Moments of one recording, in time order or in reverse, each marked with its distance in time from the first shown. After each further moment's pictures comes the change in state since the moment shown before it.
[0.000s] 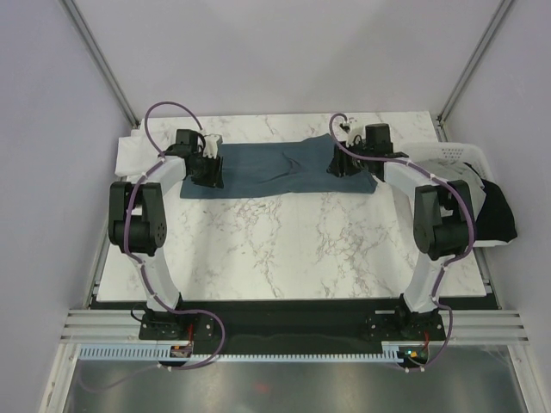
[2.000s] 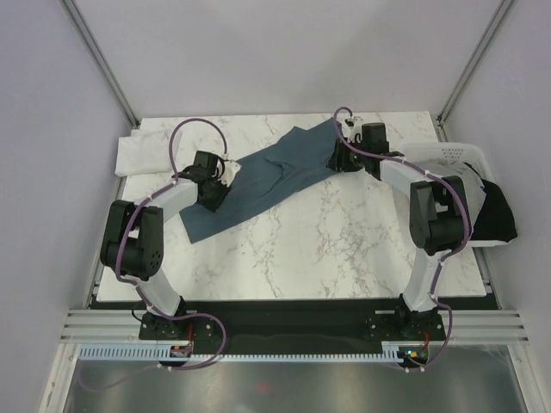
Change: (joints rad) left arm -0.168 -0.228 -0.292 0.032 -0.306 0.241; right arm 0.010 0.040 0.024 0.038 0.130 0.236
